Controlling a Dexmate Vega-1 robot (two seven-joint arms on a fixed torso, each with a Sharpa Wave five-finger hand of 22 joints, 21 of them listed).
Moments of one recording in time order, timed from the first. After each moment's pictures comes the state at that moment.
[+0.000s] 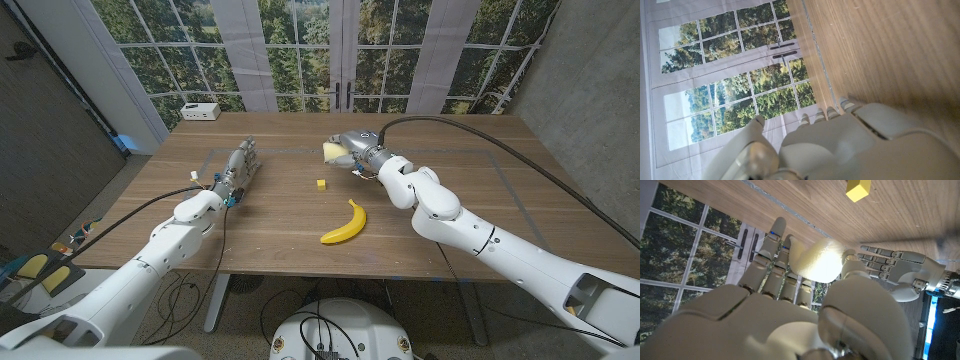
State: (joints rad) left arm 0.94 0.64 0.33 -1.42 -0.72 -0.12 -0.04; left_hand 0.05 0.09 0.38 0.15 0.27 -0.17 -0.10 0.18 0.17 -0.17 0.04 0.21 0.19 -0.17 0.03 0.18 0.17 -0.14 0.05 0.24 0.19; right arm -0.68 -0.63 -0.85 -1.95 -0.84 -0.46 0.17; right_hand 0.69 0.08 0.25 -0.12 0.25 0.43 -0.06 0.22 0.18 0.48 -0.02 0.24 0.20 0.71 -0.07 0.36 0.25 0.82 0.00 0.39 0.20
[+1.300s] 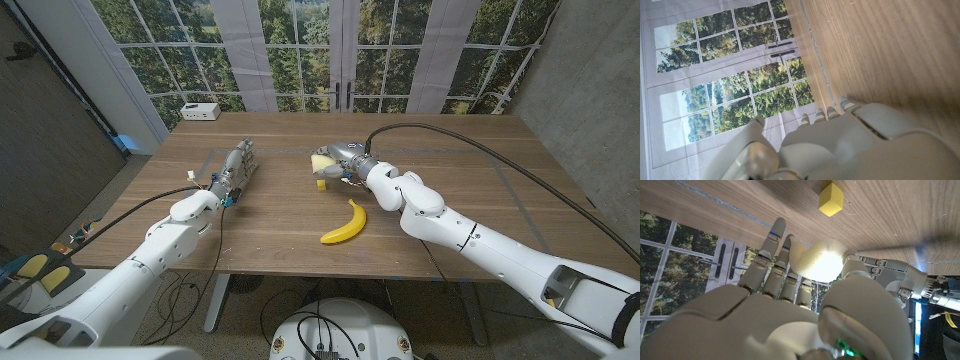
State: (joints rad) left arm 0.94 0.66 0.33 -1.43 -0.73 -0.10 -0.04; left_hand 0.05 0.09 0.37 0.14 0.27 -0.17 -0.10 0.18 0.17 -0.17 0.04 0.21 0.19 -0.17 0.03 0.18 0.17 -0.14 0.05 0.24 0.19; right arm -0.63 -0.56 -0.91 -1.81 -0.75 -0.39 0.14; right_hand 0.69 0.08 0.24 -0.12 0.25 0.44 -0.06 0.22 0.18 0.49 -0.03 0.22 0.20 0.71 -0.07 0.35 0.26 0.81 0.00 0.39 0.20
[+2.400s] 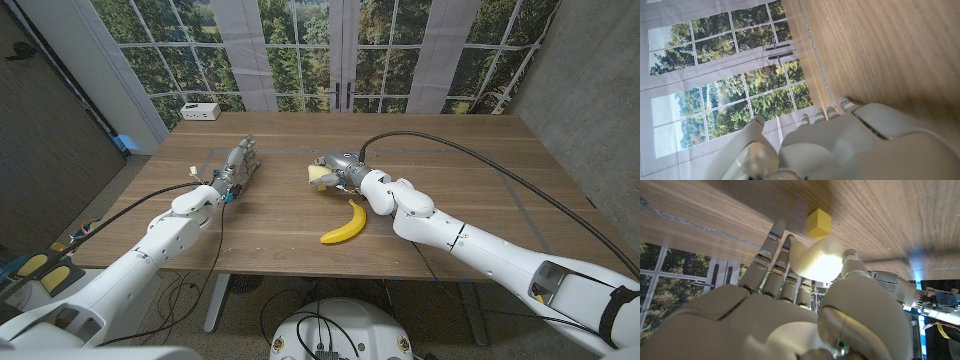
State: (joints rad) left arm 0.87 0.65 0.35 -1.37 -0.73 -0.07 -0.07; left_hand 0.05 0.09 0.37 0.15 0.28 -0.17 -0.10 0.18 0.17 -0.17 0.04 0.21 0.19 -0.17 0.03 0.18 0.17 -0.14 0.05 0.23 0.19; right arm -0.60 -0.52 -0.96 -1.71 -0.67 -0.39 0.11; right_hand 0.70 0.08 0.24 -0.13 0.25 0.44 -0.06 0.21 0.18 0.49 -0.03 0.22 0.20 0.71 -0.07 0.34 0.26 0.81 0.00 0.39 0.20
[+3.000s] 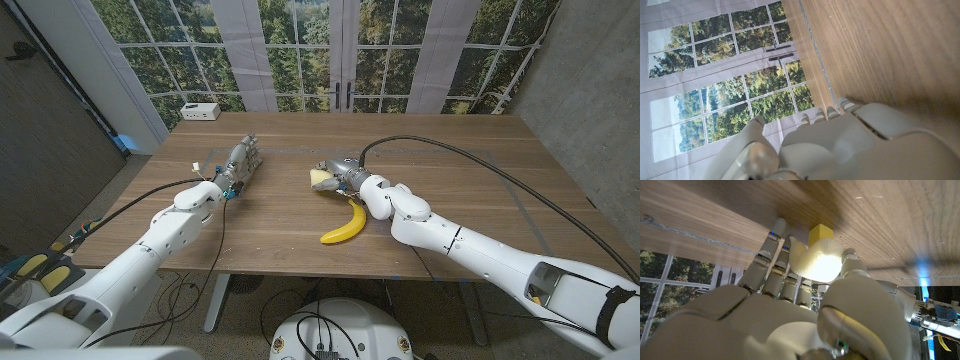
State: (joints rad) left arm 0.84 0.64 0.36 -1.34 -0.72 -0.06 -0.10; left_hand 0.05 0.09 0.37 0.15 0.28 -0.17 -0.10 0.18 0.17 -0.17 0.04 0.21 0.19 -0.17 0.03 0.18 0.17 -0.14 0.05 0.23 0.19; right arm -0.59 -0.50 -0.99 -1.67 -0.67 -0.41 0.08; right_hand 0.71 0.09 0.23 -0.13 0.25 0.44 -0.06 0.21 0.18 0.49 -0.03 0.22 0.20 0.71 -0.07 0.34 0.27 0.81 0.00 0.39 0.20
